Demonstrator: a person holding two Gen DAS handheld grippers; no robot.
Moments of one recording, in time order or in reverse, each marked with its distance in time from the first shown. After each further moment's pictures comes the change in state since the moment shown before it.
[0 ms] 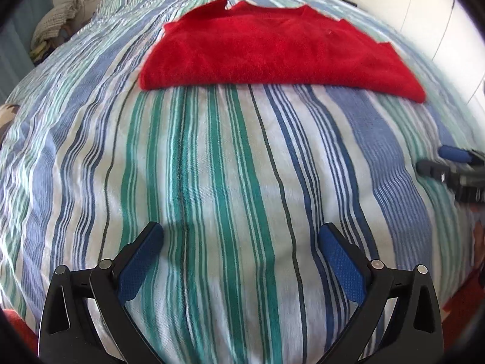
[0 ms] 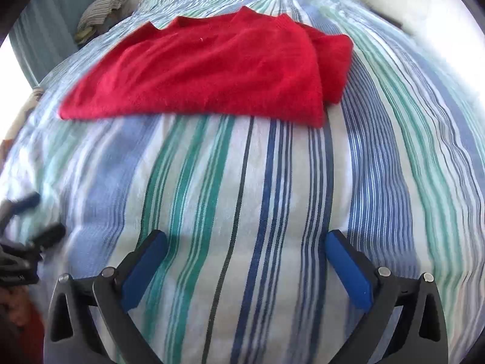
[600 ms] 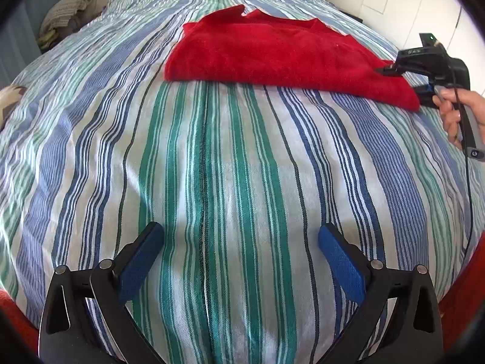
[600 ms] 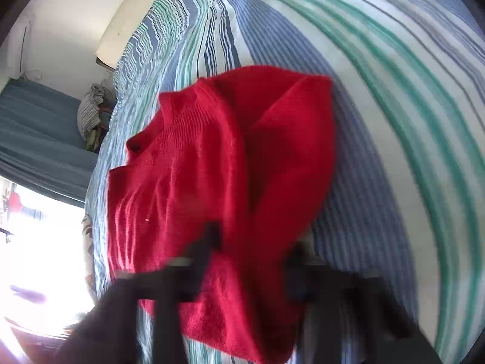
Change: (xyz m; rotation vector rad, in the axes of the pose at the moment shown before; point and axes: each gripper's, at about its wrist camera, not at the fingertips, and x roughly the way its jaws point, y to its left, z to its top) left arm -0.005 0.014 -0.006 -0.058 -0.030 -0.016; right arm 0.072 -0.103 0.135 0.515 0.023 0.379
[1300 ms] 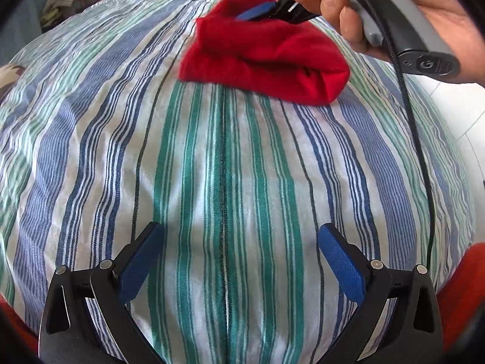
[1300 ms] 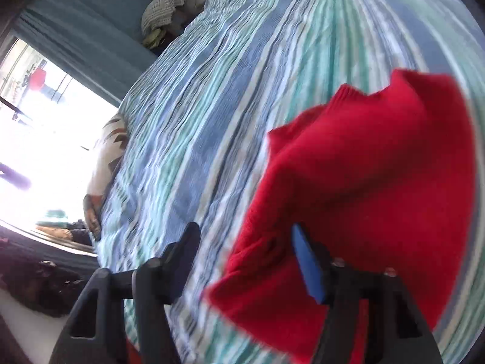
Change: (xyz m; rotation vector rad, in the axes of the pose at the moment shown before) left arm 0.000 0.023 0.015 -0.086 0.037 -0.067; right arm 0.132 0.297 -0.064 -0.480 0.245 0.088
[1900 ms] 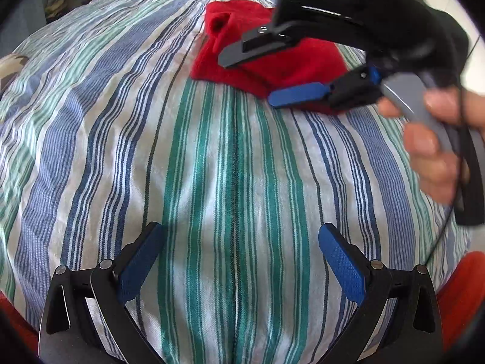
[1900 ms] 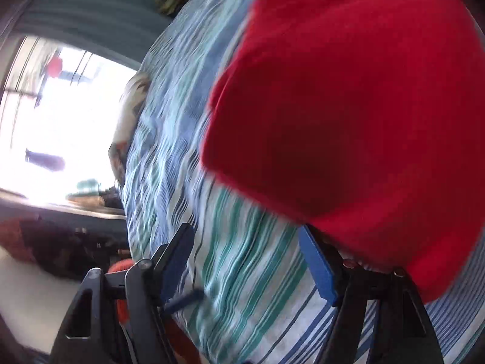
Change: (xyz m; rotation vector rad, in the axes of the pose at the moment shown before) left arm 0.000 0.016 0.009 -0.040 0.013 -0.002; right arm 0.011 -0.023 -0.099 0.002 0.190 0.180
